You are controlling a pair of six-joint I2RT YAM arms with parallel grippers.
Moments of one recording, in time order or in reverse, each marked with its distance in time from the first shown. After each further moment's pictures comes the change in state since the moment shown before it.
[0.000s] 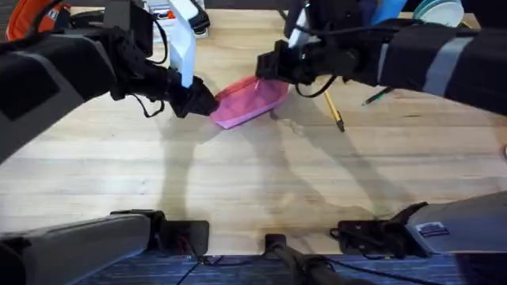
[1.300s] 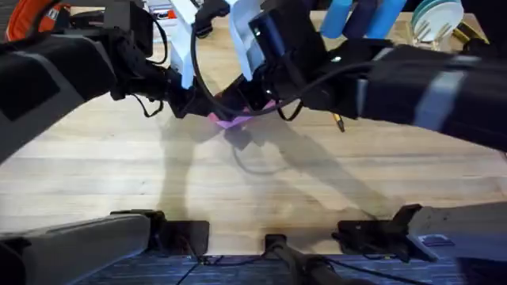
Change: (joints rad) left arm 0.001 0.000 0.000 0.004 -0.020 0.044; right arm 0.276 -0.052 0.002 -0.010 0.221 -0.617
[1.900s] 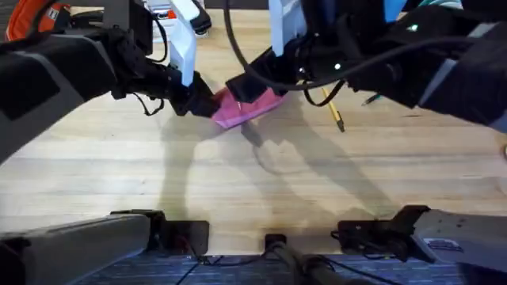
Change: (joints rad) left arm 0.000 0.000 0.000 0.027 0.004 -0.027; right arm -0.094 -0.159 0.035 -0.140 -0.018 -0.013
